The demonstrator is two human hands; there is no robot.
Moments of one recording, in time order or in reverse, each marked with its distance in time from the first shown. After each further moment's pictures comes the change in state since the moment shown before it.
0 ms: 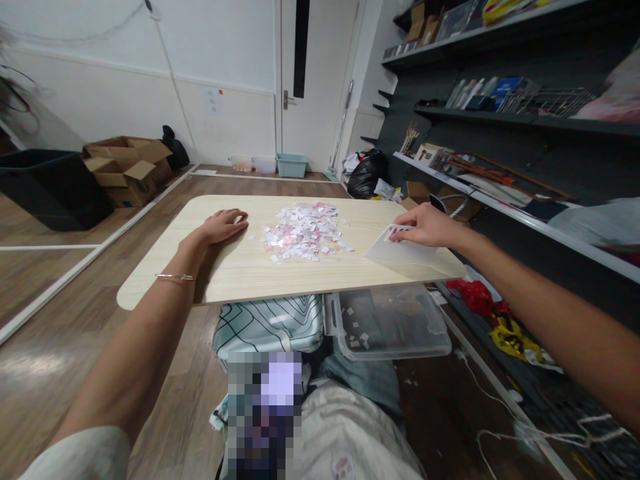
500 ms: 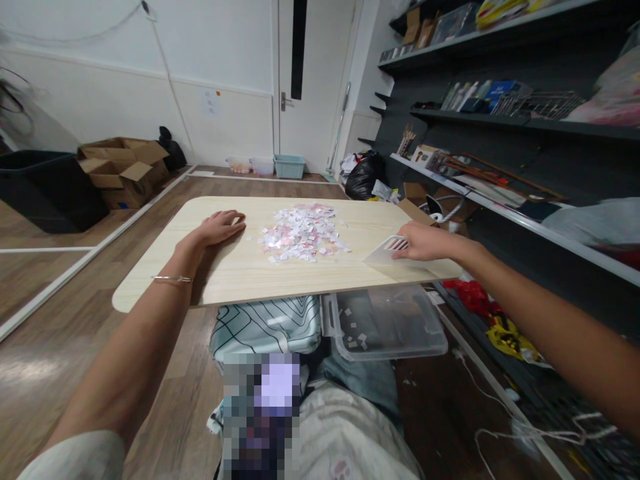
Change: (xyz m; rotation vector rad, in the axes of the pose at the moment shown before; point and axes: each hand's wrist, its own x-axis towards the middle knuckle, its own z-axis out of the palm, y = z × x) left_hand -0.002 0.003 0.001 0.000 0.019 -0.006; right_hand -0.007 -0.005 0.015 -0.291 -0.217 0.042
